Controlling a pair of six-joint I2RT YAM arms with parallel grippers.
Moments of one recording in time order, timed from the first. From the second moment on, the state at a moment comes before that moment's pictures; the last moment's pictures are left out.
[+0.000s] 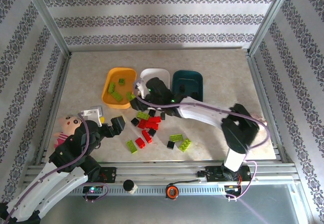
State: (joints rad) left arm -0.65 0.36 0.54 -0.66 -0.29 -0.64; right arm 0.87 1.80 1.29 -0.02 -0.27 0.29
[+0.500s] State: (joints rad) left arm -0.65 0.38 0.52 -0.68 -0.27 -0.66; right arm 0.78 2.30 1.86 -0.07 -0.21 0.48
